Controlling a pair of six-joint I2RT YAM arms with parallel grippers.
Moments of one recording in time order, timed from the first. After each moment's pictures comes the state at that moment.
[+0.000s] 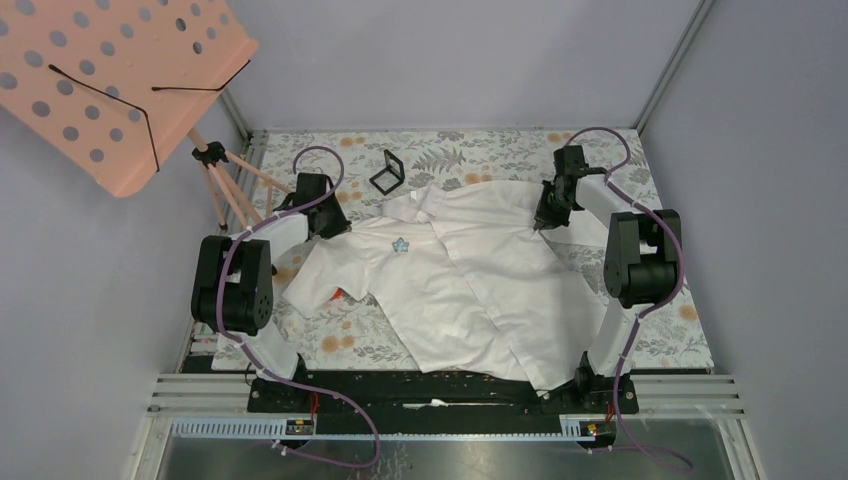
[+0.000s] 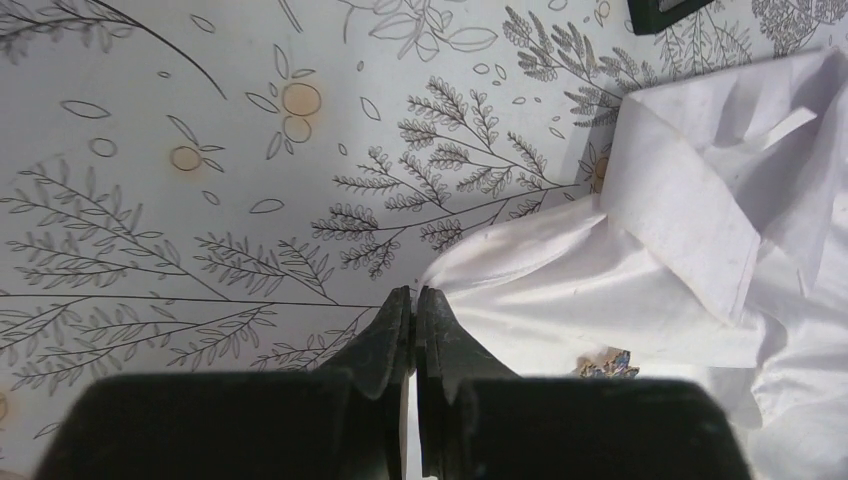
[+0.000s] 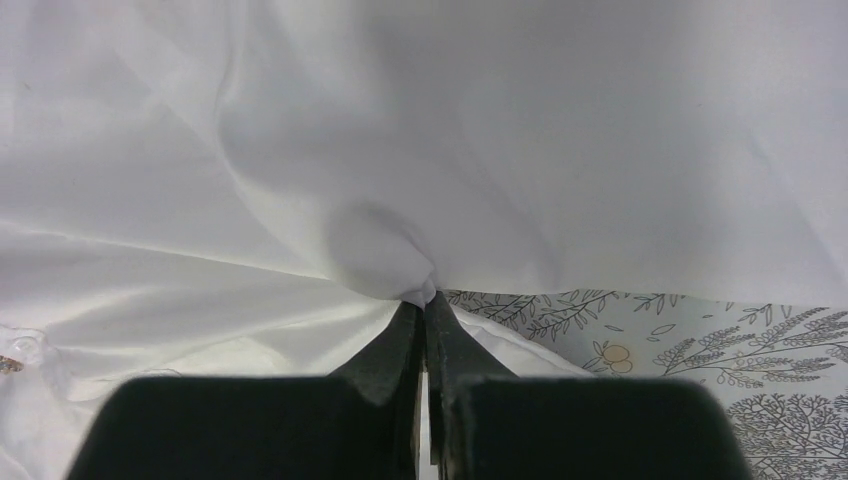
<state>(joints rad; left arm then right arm) -0.11 1.70 0.99 -0.17 0.08 -0.55 0.07 1.90 1.33 -0.62 -0.10 0.39</state>
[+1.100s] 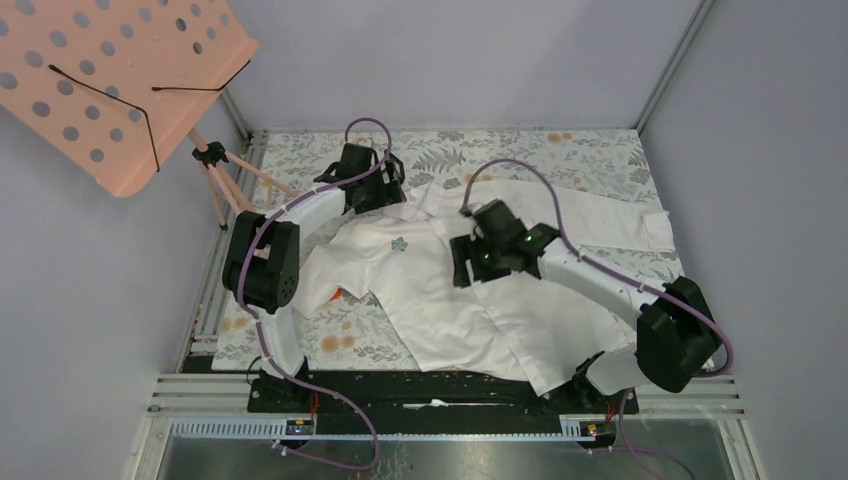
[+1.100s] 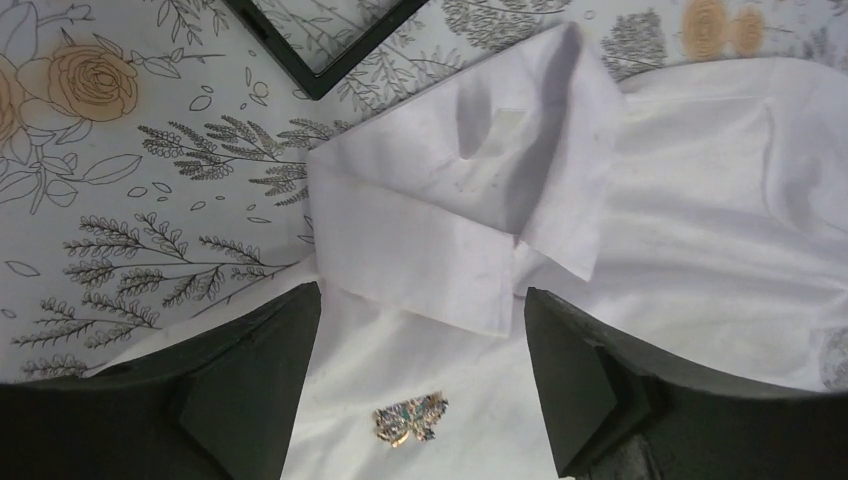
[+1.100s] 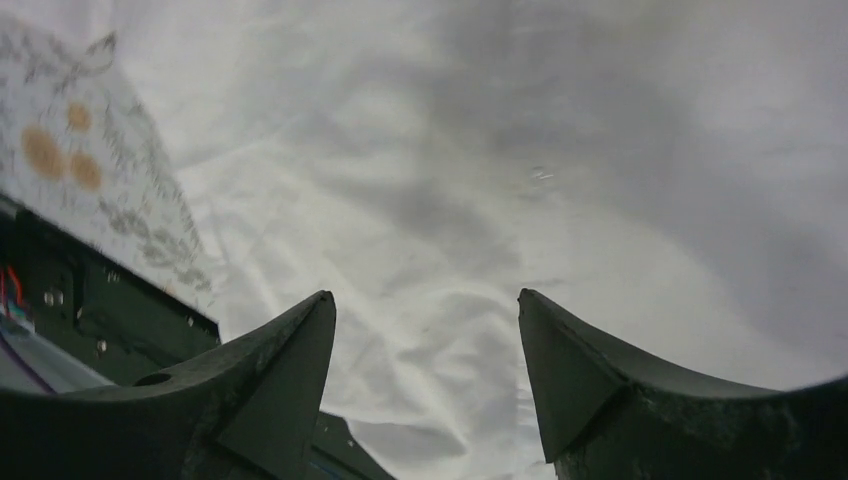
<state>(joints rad) -0.30 1.86 1.32 -0.24 0.11 -0.51 0.61 1.46 1.04 -0.59 -0.12 0.38</state>
